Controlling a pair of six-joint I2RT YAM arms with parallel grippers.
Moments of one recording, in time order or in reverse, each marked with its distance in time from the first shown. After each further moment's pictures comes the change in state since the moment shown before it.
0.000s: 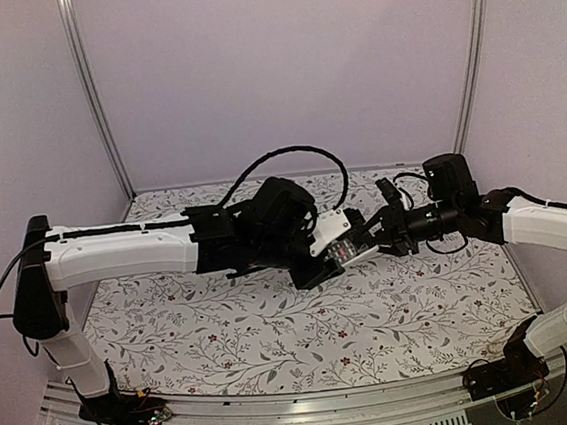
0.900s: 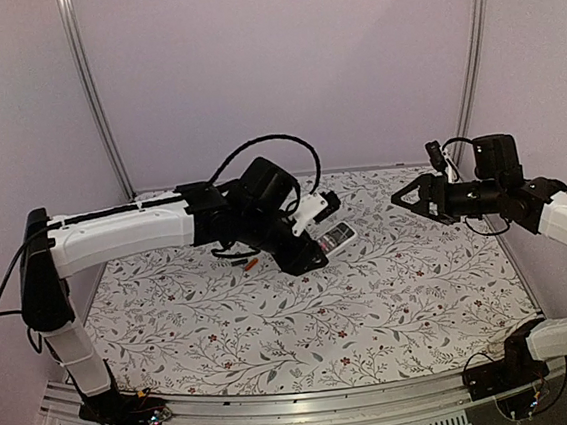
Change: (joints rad) left arm 0.169 0.015 0.080 -0.169 0.201 -0.183; right arm -0.253 -0.214 0.035 -0.182 0.151 -0.339
